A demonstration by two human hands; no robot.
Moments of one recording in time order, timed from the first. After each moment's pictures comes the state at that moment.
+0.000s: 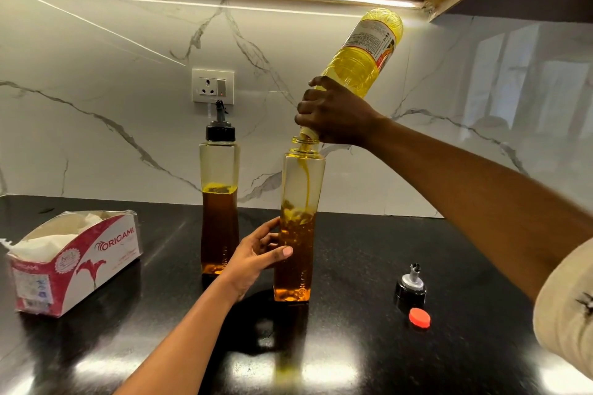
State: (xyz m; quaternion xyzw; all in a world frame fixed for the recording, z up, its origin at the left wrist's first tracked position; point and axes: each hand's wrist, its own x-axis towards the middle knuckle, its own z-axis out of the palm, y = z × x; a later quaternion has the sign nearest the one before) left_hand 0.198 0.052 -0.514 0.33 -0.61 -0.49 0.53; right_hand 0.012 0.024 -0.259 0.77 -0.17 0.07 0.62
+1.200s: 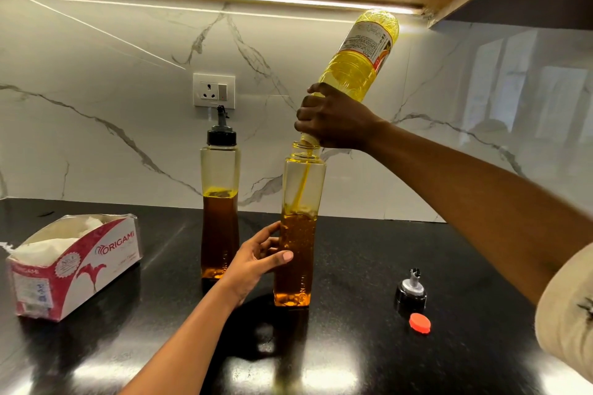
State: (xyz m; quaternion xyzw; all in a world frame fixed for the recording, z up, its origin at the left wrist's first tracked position) left_hand 0.198 0.051 -0.514 0.33 -0.61 -0.49 0.53; right_hand 0.013 0.027 -0.257 0.74 -0.14 0.05 0.65
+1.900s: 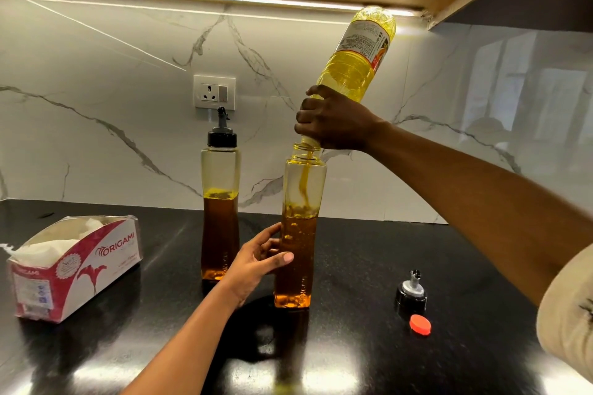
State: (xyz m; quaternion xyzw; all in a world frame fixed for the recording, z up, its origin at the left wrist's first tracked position) left_hand 0.197 0.053 -0.511 0.33 -0.61 -0.49 0.53; right_hand 0.013 0.028 -0.254 0.73 -0.13 0.03 0.67
